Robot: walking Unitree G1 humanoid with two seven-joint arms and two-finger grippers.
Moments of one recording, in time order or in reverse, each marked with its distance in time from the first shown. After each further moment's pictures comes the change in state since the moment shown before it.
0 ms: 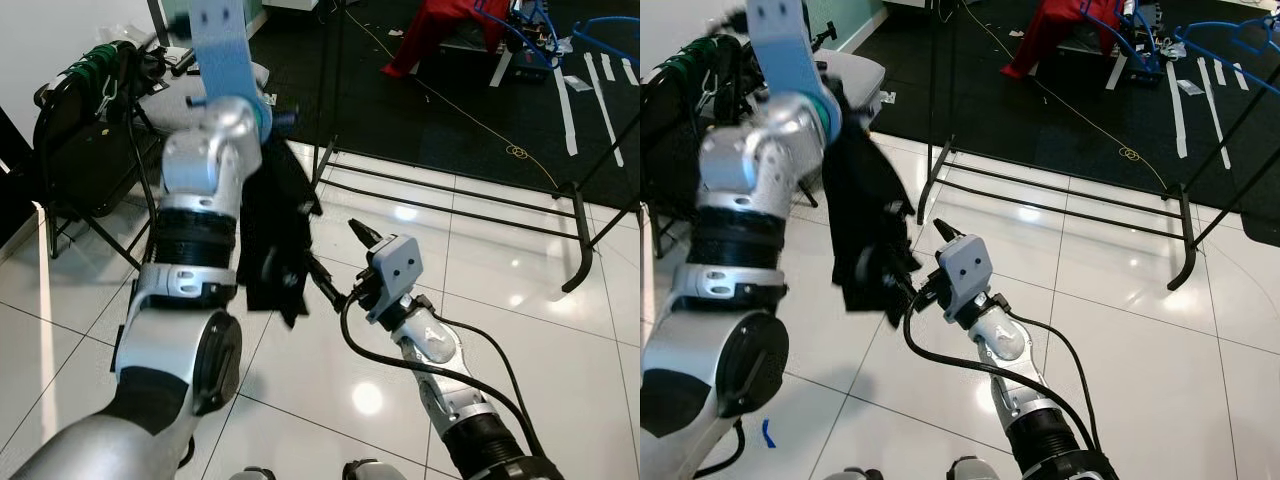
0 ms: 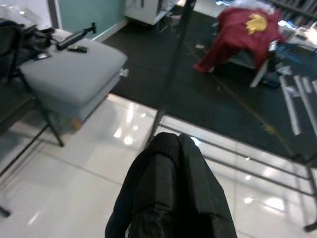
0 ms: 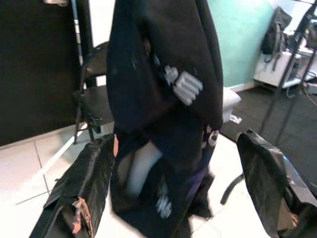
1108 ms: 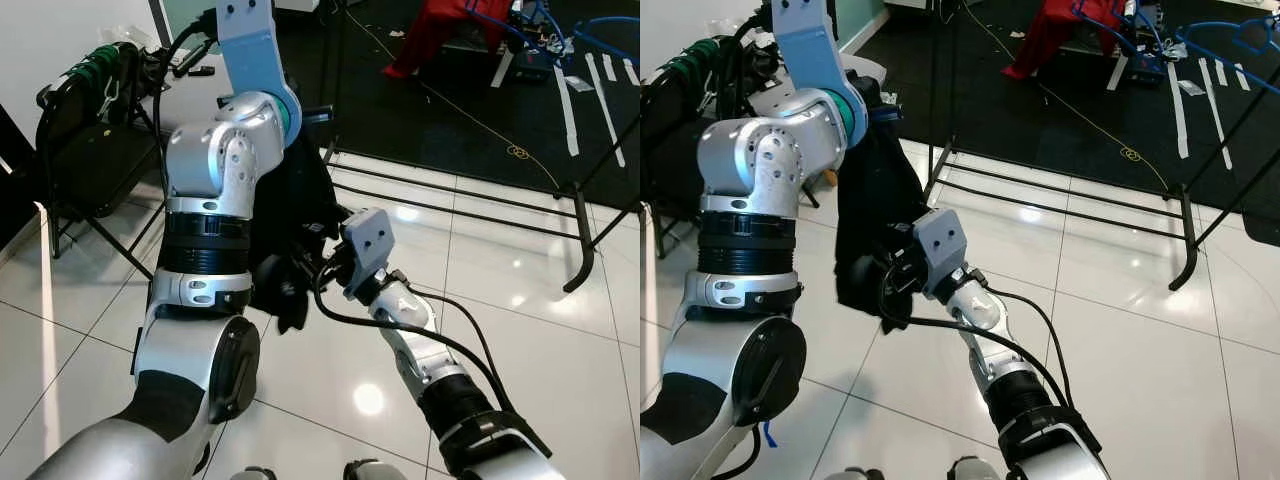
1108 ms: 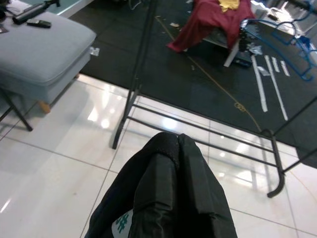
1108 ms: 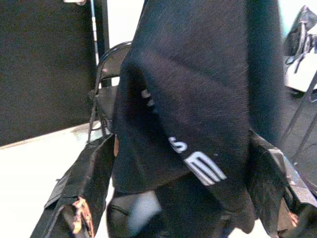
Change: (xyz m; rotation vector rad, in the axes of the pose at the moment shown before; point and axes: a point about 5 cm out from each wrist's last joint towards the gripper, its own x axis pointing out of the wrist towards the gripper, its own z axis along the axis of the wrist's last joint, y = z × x) left arm -0.018 -0.029 -0.009 -0.028 0.090 -0.152; right arm 0.042 0.015 0.004 0.020 0.012 0.103
